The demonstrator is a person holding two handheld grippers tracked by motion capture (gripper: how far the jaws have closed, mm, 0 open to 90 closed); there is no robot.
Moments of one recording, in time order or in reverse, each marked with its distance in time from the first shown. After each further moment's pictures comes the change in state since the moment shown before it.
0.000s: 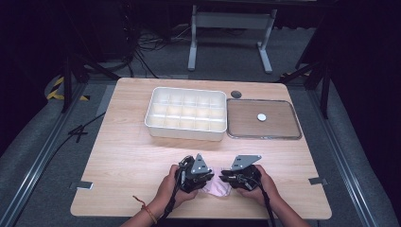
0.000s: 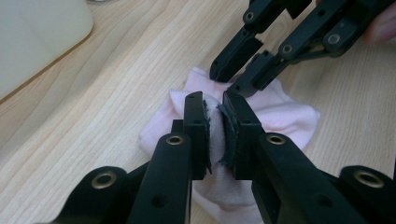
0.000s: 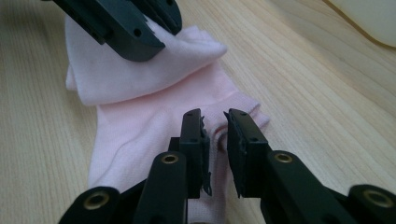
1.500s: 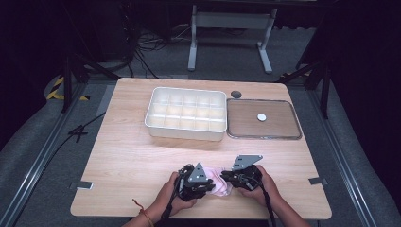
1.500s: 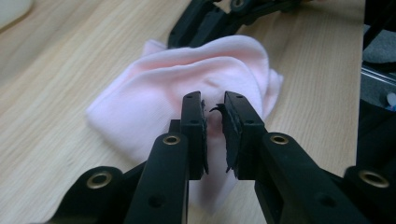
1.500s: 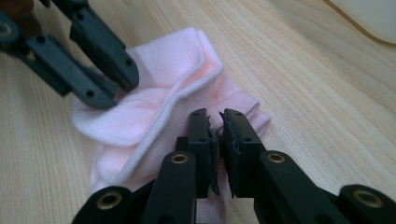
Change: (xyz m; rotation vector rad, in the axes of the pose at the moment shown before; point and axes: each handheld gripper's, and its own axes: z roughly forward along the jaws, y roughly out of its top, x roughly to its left) left arm -0.010 -0.022 0.009 -0.007 -0.117 0.041; right arm -0.002 -0.003 -0.001 -0.006 0.010 0.011
